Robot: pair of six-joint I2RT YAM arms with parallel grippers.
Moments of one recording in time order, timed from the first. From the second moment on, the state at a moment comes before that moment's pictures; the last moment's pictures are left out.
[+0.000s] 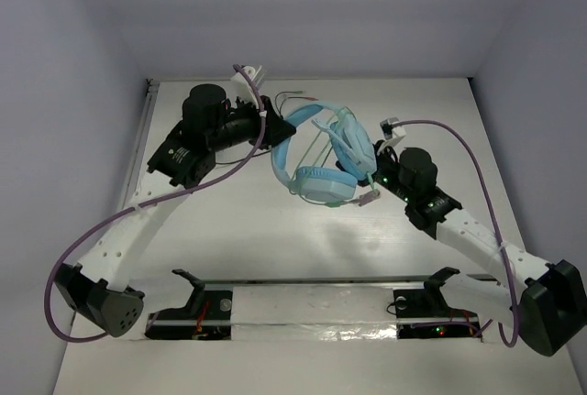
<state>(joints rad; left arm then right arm) -0.54 1.19 1.33 -0.39 0.42 -0.35 0.54 1.05 0.65 0.25 -0.20 0.48</state>
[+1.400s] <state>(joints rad) -0.54 1.19 0.89 0.13 -0.16 -0.82 0.57 1.23 0.40 1.07 -0.47 1.28</state>
